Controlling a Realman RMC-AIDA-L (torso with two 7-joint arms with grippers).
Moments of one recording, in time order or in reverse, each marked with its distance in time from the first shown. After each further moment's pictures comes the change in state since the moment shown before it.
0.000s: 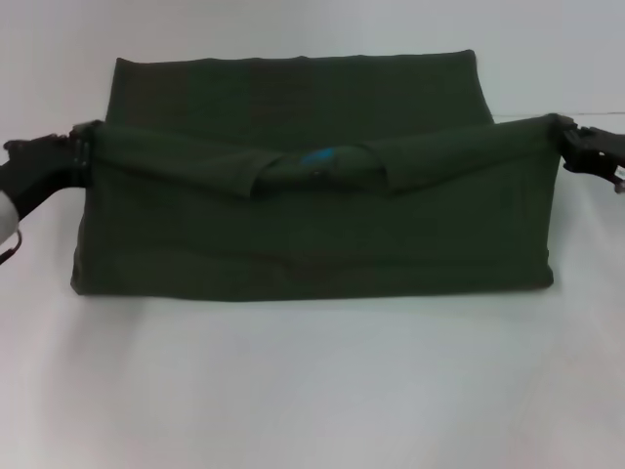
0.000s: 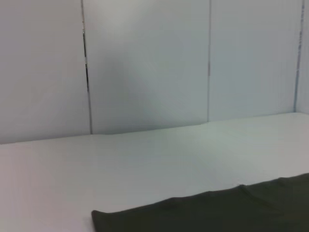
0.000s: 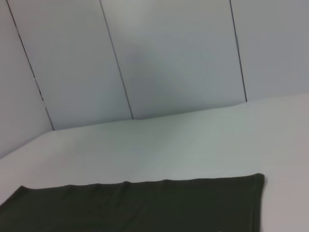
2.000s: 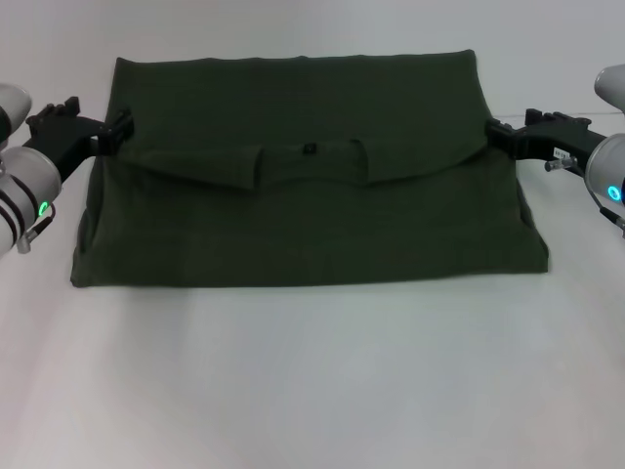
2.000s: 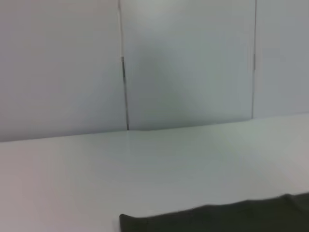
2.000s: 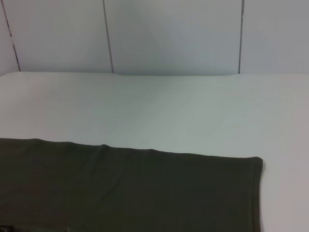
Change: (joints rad) left arm -0.116 -0.035 -0.010 -0.096 -0.265 -0.268 0.227; right arm 0.137 0.023 -0.175 0.083 0.072 0.366 -0.061
